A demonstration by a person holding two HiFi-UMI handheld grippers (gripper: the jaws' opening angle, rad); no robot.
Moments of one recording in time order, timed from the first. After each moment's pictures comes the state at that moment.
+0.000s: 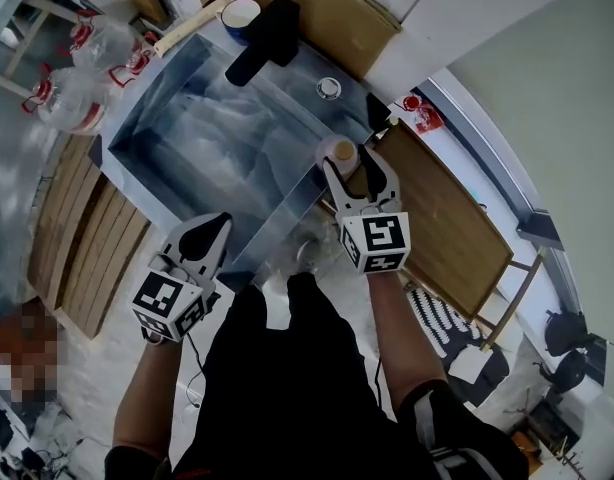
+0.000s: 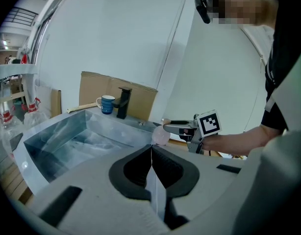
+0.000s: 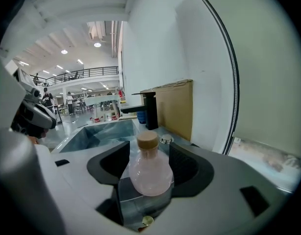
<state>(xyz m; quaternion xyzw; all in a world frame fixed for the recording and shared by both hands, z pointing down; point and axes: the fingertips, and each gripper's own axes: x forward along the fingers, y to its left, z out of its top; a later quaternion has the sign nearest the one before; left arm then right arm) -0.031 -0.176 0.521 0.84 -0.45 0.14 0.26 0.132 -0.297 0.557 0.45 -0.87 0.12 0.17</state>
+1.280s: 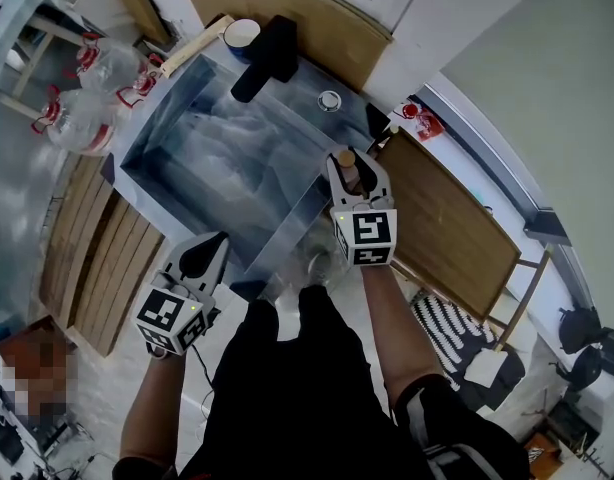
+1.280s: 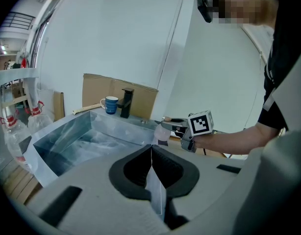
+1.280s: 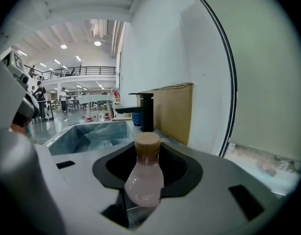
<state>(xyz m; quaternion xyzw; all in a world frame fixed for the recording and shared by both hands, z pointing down) -0.051 -0.159 0.515 0.84 -0.45 0.16 0.25 0.124 -0.312 0.564 0.49 -0.85 0.09 0.16</state>
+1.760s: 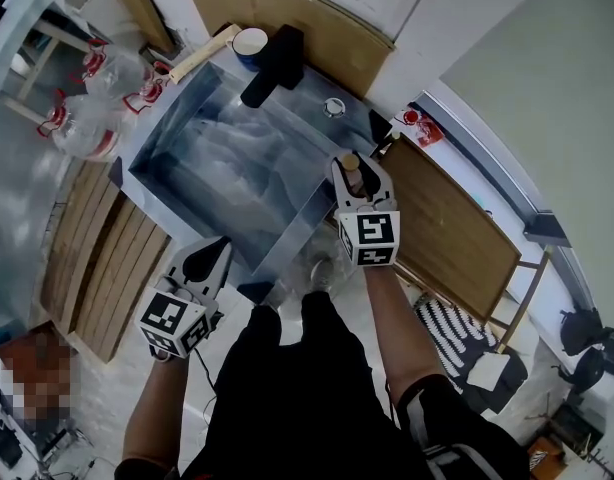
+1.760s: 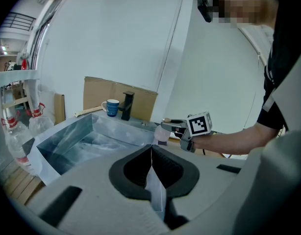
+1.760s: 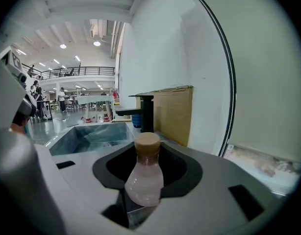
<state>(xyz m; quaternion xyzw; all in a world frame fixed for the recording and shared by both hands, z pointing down) -0.061 -0.152 0.505 0.84 -0.45 0.15 0.24 0.122 -0.310 0.556 0.49 -0.85 0.08 0.16</state>
